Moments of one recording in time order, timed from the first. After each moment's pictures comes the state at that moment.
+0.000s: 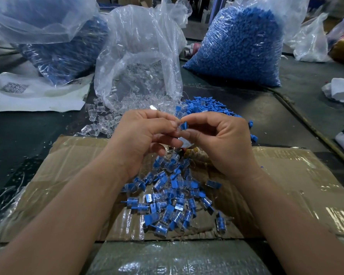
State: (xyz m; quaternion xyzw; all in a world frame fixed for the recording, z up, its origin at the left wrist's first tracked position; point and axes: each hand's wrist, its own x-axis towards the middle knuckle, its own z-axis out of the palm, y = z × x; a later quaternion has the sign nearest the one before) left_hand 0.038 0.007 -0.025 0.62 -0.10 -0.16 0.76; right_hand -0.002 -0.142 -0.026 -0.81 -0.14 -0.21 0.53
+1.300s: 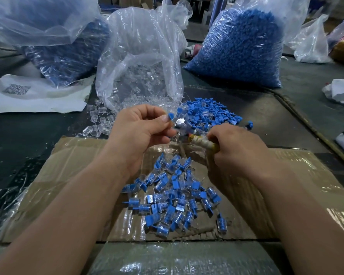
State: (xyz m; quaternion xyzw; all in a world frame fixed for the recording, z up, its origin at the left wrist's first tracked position) left_hand 0.041 0.007 -0.026 0.59 -0.08 -0.11 0.79; right_hand 0.007 -0.173 -0.024 -1.00 0.01 -0.02 0.04
